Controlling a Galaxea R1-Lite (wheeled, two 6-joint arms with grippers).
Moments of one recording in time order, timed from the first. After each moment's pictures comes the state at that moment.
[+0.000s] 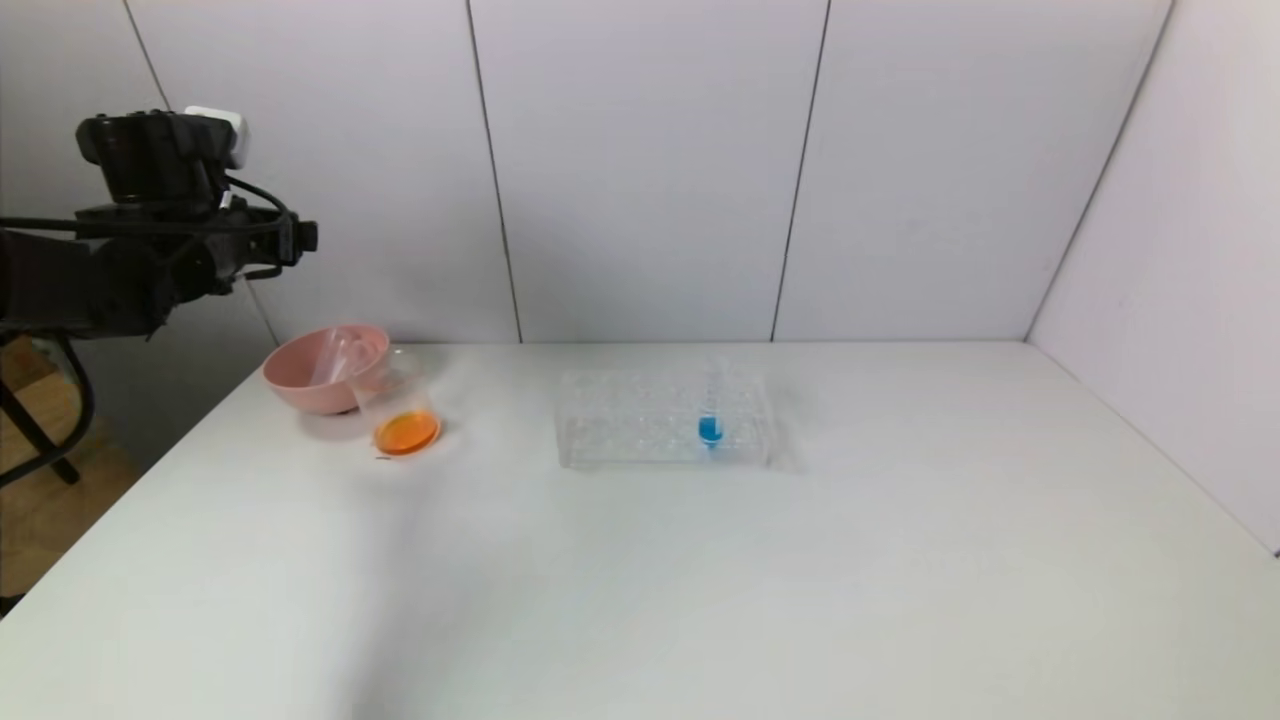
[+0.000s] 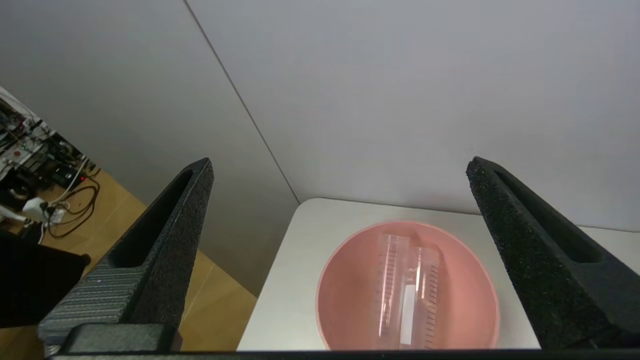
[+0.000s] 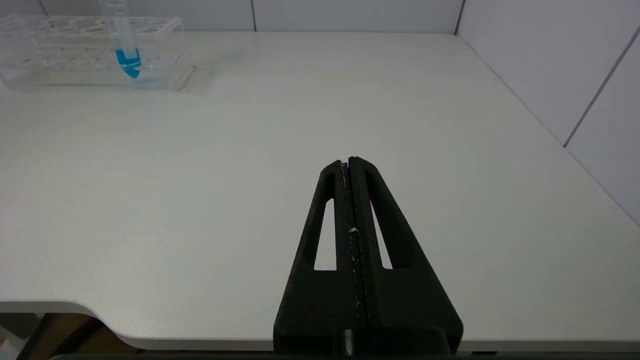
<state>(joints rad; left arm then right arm) 0.08 1.94 -1.46 -0.44 0.26 0.21 0.00 0.00 0.00 0.00 0.00 0.00</state>
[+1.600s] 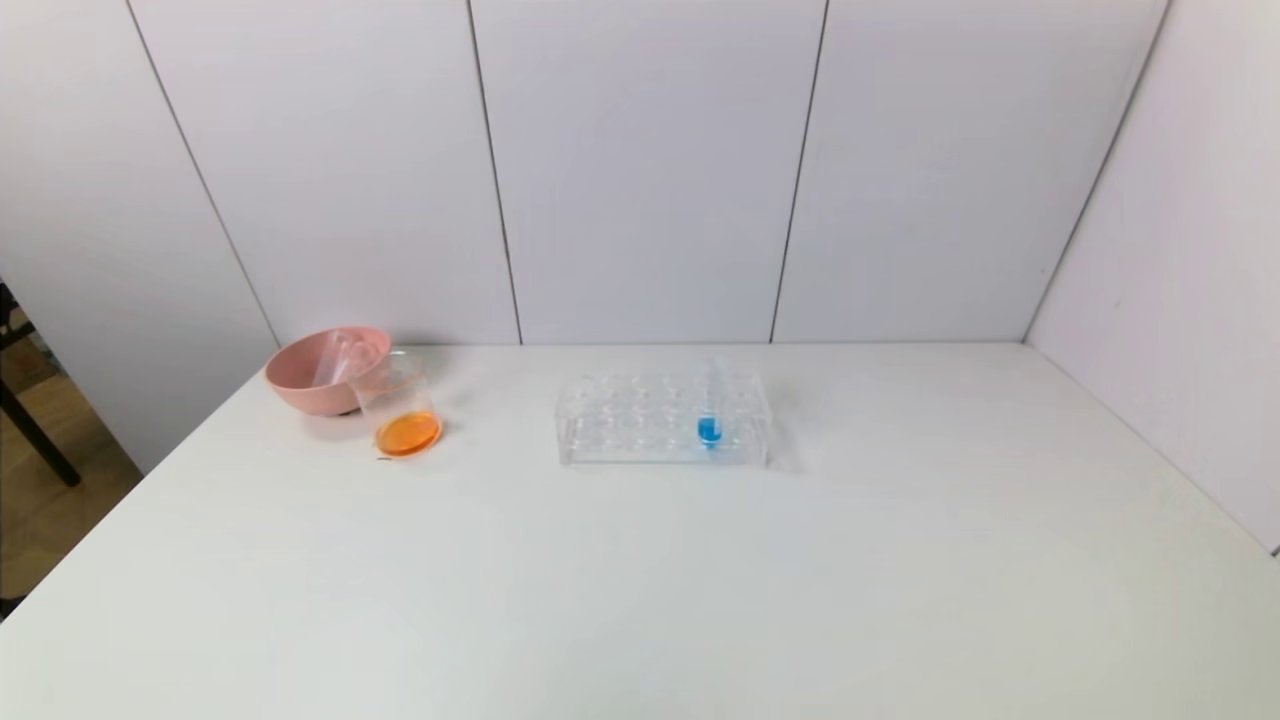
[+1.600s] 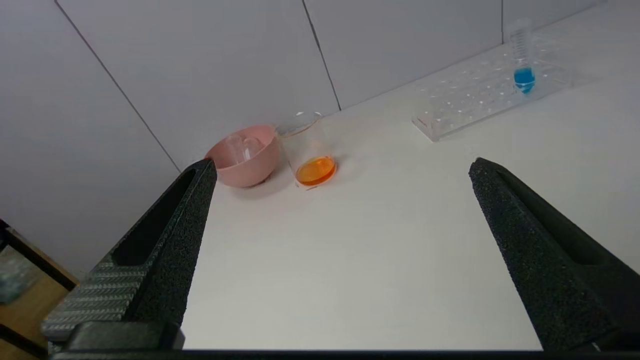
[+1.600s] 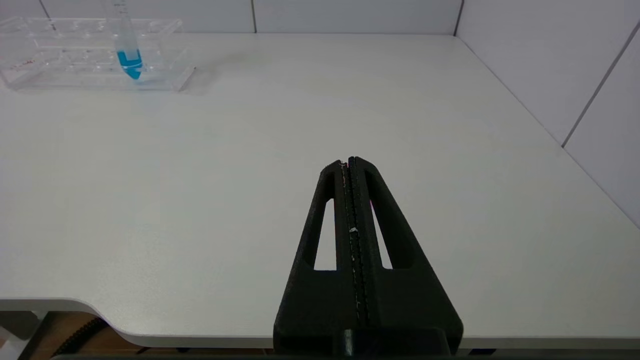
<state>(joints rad) 0.02 0.20 -0.28 -0.07 -0.25 0.28 0.00 0.00 0.00 0.00 0.00 0.00</state>
